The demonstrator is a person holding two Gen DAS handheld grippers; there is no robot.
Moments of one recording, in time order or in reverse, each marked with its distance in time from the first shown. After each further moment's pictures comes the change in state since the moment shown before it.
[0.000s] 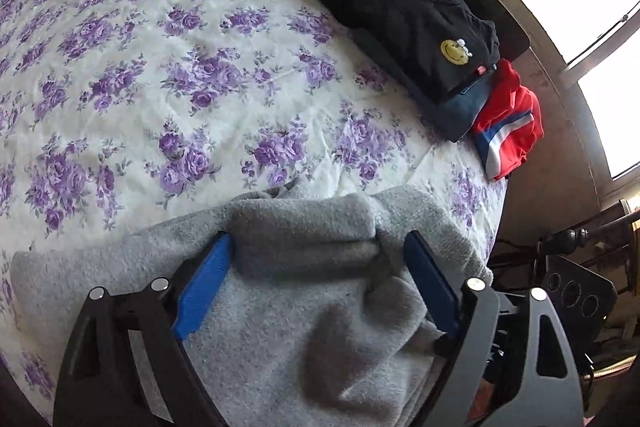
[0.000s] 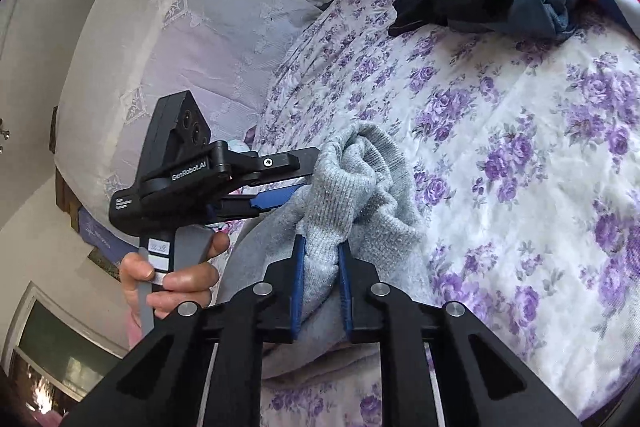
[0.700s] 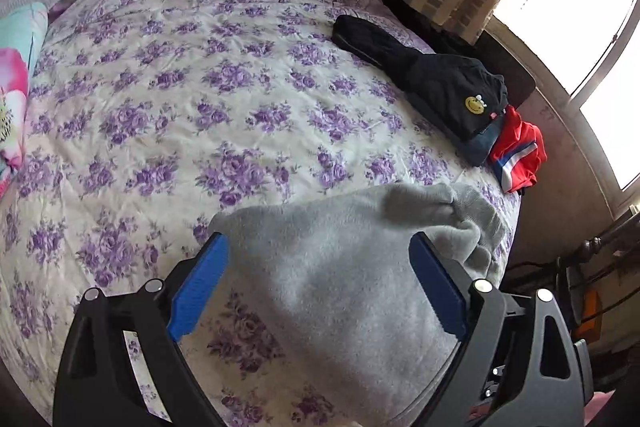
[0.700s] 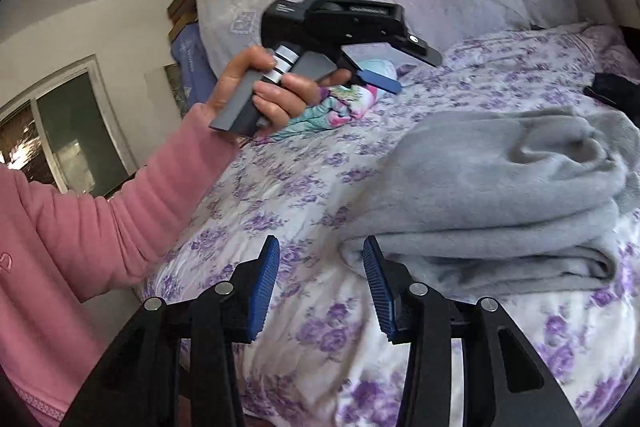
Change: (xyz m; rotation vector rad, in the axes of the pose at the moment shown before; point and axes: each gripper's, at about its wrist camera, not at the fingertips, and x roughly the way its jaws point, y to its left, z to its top) left arm -0.132 0.085 -0.052 -0.007 -0.197 0.099; right arm 0.009 0.125 -0.135 -0.719 0.182 0.238
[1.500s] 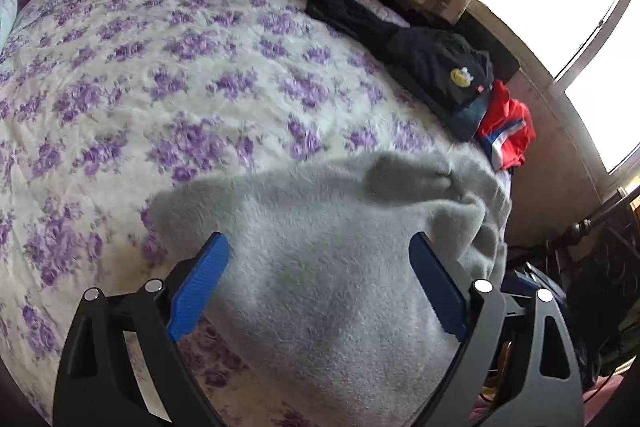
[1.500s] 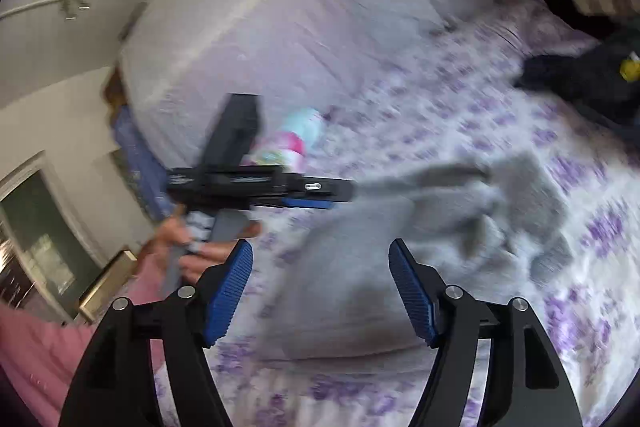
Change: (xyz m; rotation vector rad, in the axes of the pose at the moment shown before) left arm 0.049 -0.015 -0.025 0.034 0.056 -0.055; right arm -0.031 -0.094 0.045 0.345 -0.083 -0.222
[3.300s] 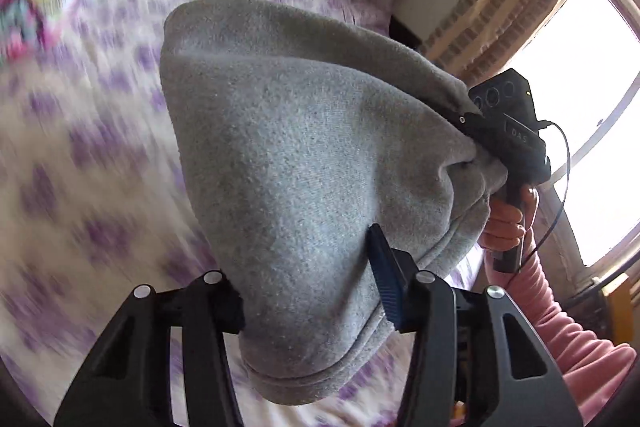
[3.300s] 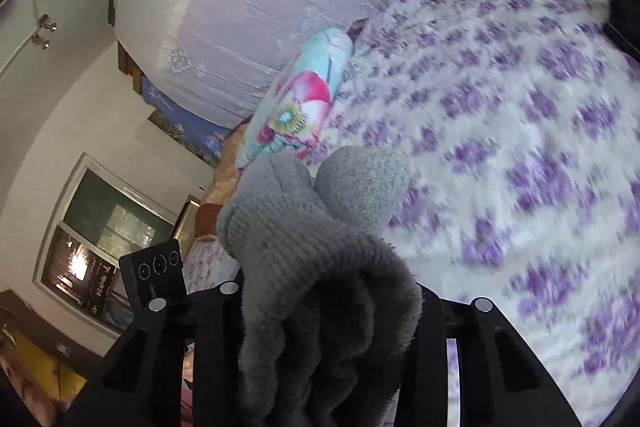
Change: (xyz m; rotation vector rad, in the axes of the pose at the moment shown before) left arm -0.073 0.005 -0.071 -0.268 -0.306 -0.025; right arm 0.155 -0.043 0.182 0.081 0.422 0.377
